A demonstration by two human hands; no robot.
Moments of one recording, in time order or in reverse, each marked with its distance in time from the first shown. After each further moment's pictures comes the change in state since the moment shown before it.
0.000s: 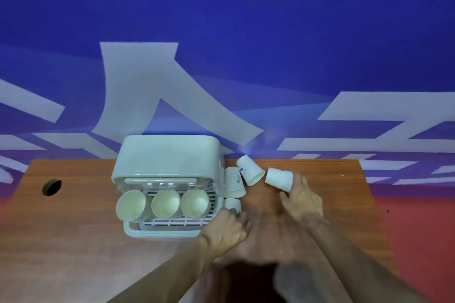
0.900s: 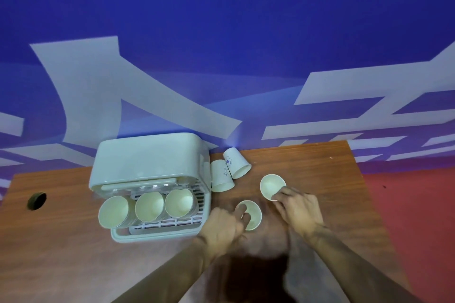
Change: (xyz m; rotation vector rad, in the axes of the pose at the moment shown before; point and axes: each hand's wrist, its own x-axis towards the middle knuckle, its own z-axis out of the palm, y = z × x) left_hand 0.033 0.020 0.010 -0.281 -0.046 -0.124; right_hand -0.029 0.052 0.025 -0.130 0.239 -0.463
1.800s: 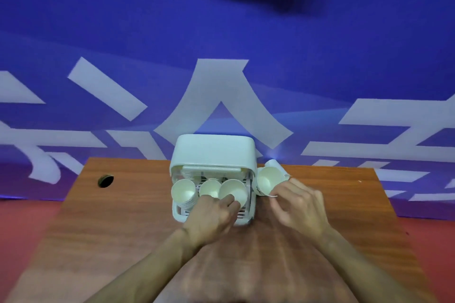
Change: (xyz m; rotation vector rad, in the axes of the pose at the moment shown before) left_hand -0.189 -0.067 -0.036 -0.001 0.580 -0.136; right_hand -0.013 -0.167 -0.094 0.167 0.460 -0.305
